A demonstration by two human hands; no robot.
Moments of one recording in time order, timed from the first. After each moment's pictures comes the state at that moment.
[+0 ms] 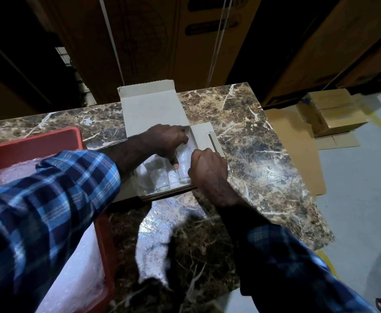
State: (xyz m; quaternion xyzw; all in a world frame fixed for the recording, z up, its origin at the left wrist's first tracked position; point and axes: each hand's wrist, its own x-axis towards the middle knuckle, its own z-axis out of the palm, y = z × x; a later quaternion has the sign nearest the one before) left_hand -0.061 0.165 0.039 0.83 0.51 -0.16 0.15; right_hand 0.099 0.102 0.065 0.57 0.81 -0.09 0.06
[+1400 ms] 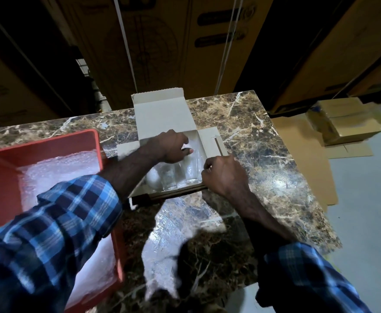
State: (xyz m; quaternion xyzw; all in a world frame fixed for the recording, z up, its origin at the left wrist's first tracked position) left_hand -0.054 0.129 0.062 0.72 0.66 -0.06 0.22; right_hand 0.132 0.093 0.073 0.59 0.78 -0.20 -0.02
